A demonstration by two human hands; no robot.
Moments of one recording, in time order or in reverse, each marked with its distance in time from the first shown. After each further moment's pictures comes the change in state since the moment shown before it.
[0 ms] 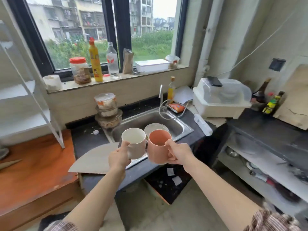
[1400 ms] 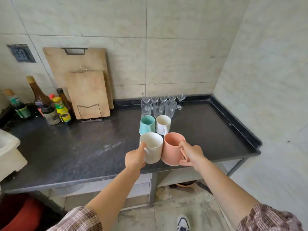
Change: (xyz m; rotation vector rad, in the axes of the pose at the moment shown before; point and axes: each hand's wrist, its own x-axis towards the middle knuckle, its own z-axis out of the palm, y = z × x) left_hand -0.350 -0.204 0.808 0.619 -1.101 -0.147; right_hand 0.016 0.181 -0.784 0.601 1.098 0.342
